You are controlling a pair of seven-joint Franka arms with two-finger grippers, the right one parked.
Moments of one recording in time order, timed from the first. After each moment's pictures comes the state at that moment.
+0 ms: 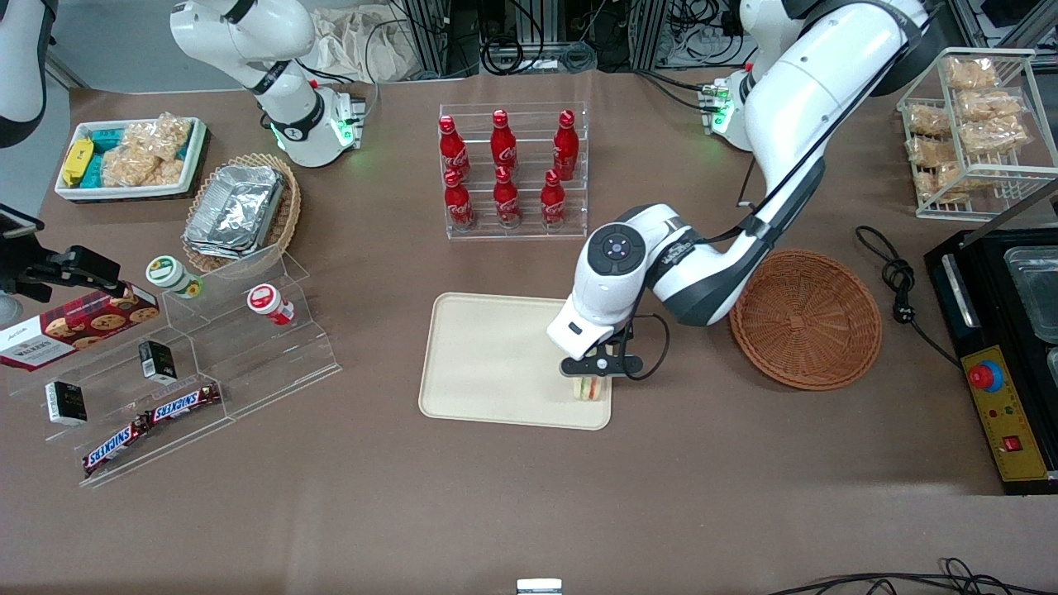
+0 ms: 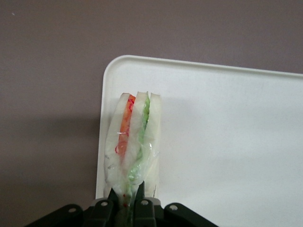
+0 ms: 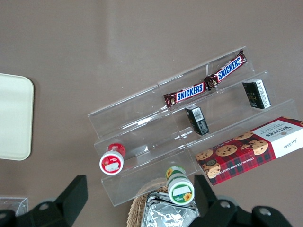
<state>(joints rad) -0.11 0.75 -0.67 -1.54 0.56 2.19 -0.95</state>
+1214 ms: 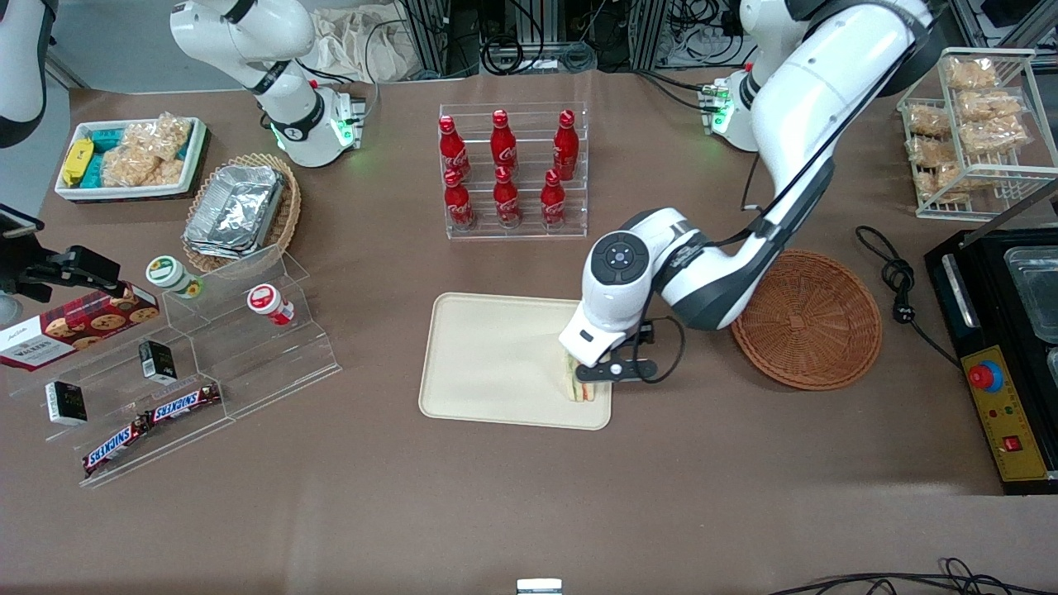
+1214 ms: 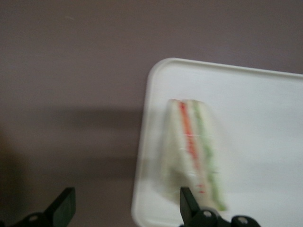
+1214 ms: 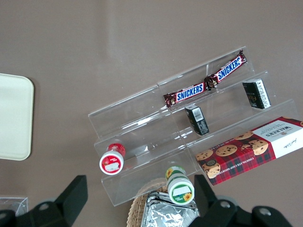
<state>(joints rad) -0.07 0.67 -0.68 -1.53 0.58 1.96 -0.97</state>
